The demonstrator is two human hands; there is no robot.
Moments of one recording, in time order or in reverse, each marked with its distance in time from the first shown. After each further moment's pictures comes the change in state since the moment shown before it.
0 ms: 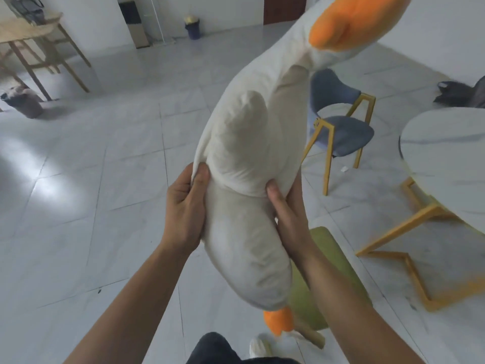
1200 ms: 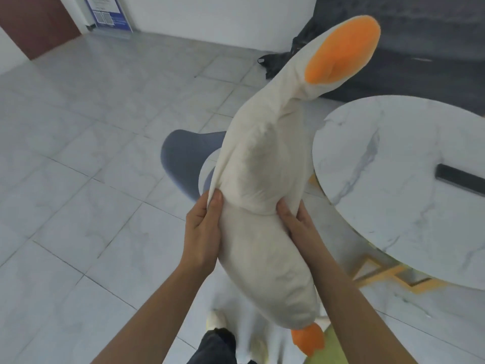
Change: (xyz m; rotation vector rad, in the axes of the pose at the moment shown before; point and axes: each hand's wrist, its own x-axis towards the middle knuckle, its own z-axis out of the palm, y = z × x) left_hand 0.629 -0.163 0.499 -0.005 -0.805 -0.315; right_hand 0.597 0.082 -0.326 0.082 0.838 0.249
